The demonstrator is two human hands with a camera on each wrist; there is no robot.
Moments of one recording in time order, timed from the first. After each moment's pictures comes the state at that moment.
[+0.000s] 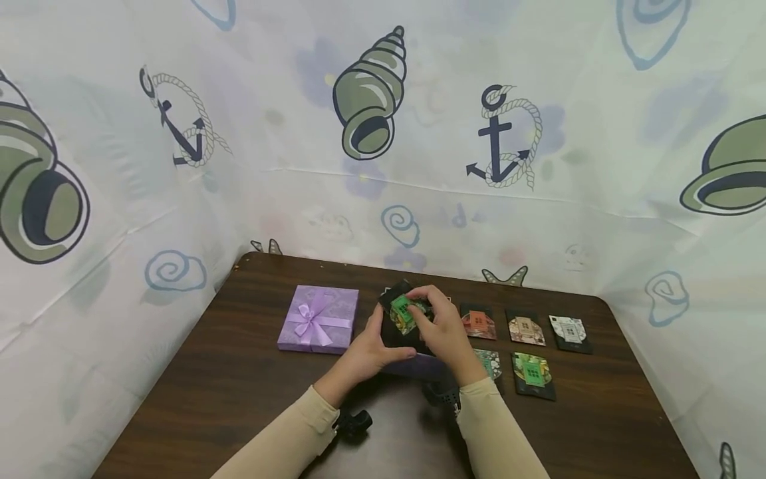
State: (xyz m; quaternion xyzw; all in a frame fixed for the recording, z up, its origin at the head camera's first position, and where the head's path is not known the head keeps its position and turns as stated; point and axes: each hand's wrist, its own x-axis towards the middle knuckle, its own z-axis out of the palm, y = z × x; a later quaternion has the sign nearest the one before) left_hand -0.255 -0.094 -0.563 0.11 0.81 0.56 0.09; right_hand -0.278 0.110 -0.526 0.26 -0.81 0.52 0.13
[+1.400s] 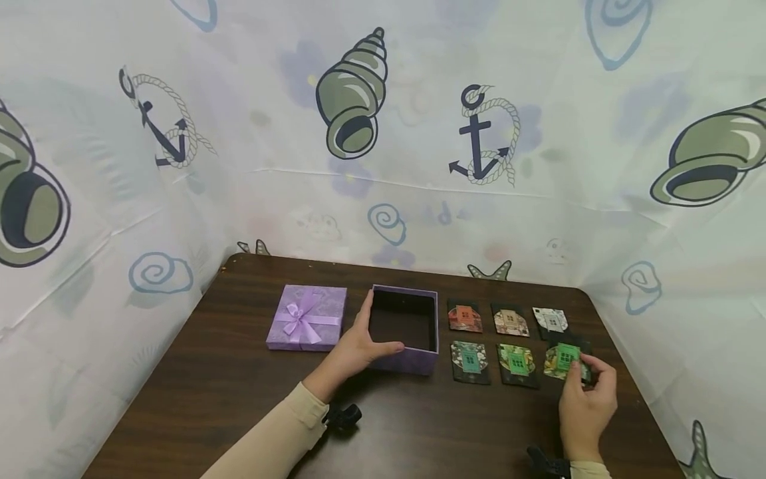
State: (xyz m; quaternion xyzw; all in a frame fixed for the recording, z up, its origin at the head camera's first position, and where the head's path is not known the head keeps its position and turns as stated) left_hand -0.256 -0.093 -0.564 0.10 0.82 0.55 0.10; right_hand -0.170 0.328 -0.601 -0.20 -0.76 0.45 0.43
